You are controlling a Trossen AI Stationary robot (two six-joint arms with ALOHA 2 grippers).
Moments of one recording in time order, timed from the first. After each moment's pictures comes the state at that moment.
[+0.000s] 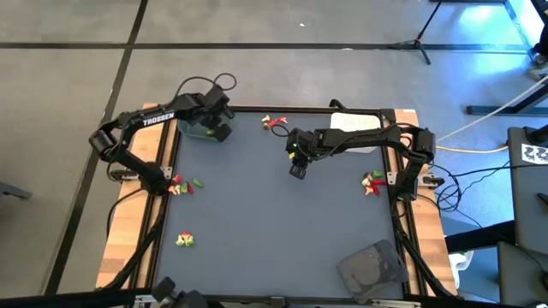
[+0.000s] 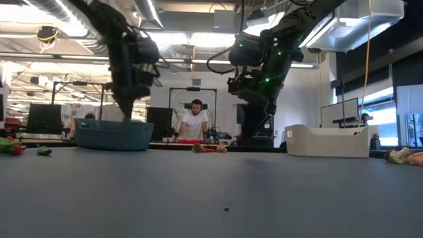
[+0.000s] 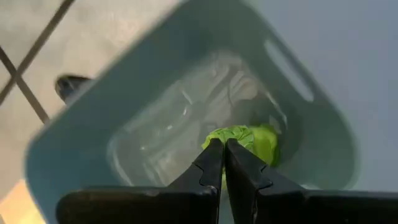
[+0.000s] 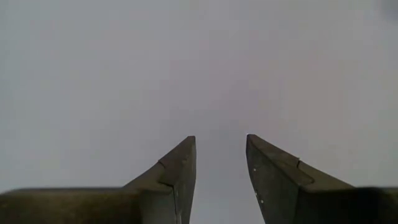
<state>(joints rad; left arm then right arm) 0.77 1.48 1.00 -0.75 -0.30 0.00 -0.26 1.82 1.18 -0.47 0.04 0.10</state>
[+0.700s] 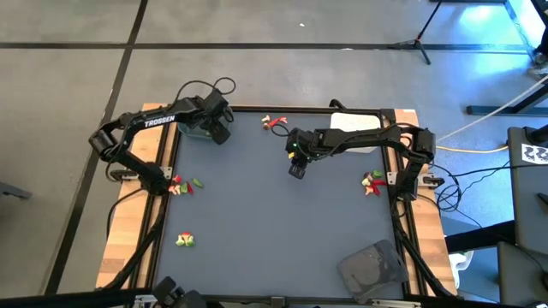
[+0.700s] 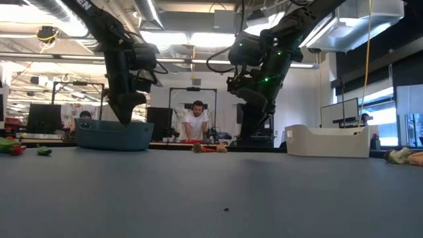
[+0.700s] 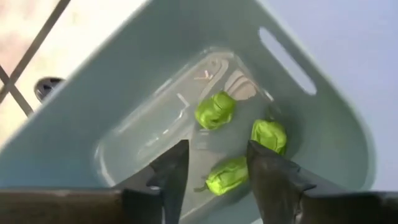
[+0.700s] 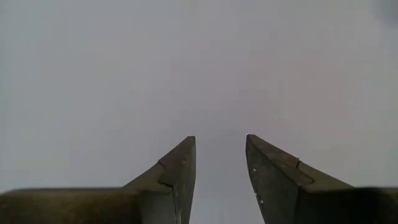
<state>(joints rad) 0.78 1.48 0.94 -0.68 -0.30 0.05 -0.26 1.82 1.18 -0.46 0.04 0.10</state>
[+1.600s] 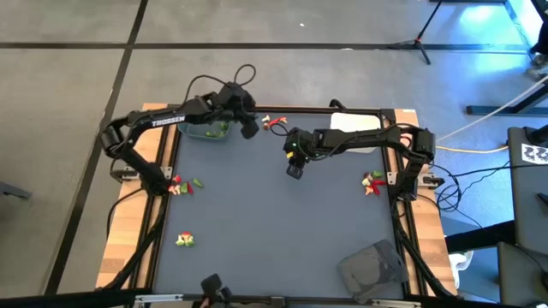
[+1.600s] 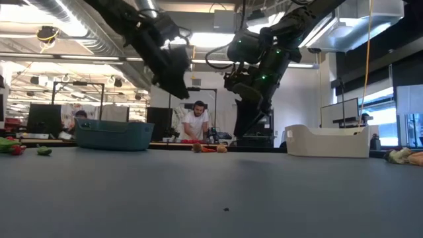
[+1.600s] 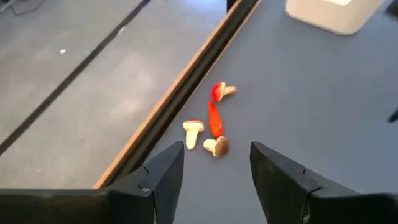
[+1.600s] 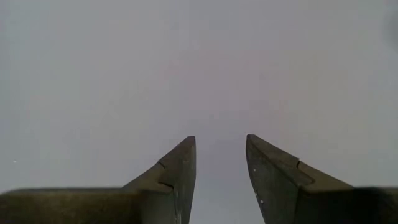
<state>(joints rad) 0.62 1.57 1.10 -0.27 -0.06 0.12 -0.25 1.82 1.18 -0.40 0.02 0.10</state>
